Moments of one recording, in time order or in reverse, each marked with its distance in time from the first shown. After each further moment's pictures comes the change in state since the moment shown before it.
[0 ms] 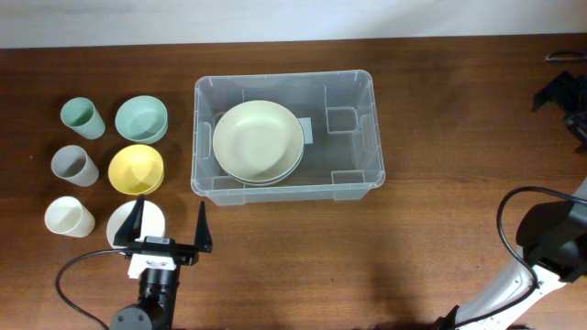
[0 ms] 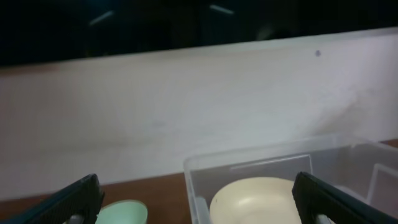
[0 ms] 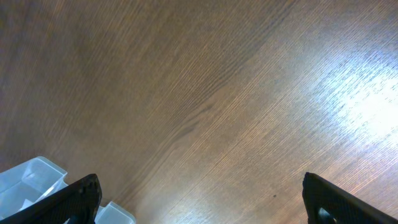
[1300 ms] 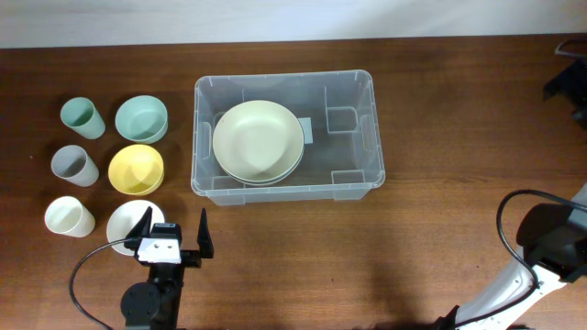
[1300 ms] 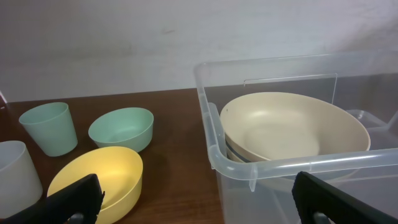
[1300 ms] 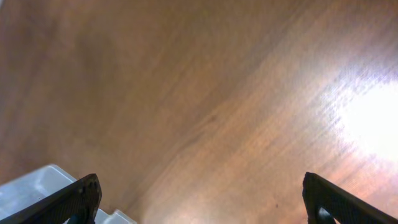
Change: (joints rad) left arm 0.000 -0.005 -0.025 -0.321 -0.095 -0.032; right arm 0.000 0.000 0.072 -0.001 0.007 0.000
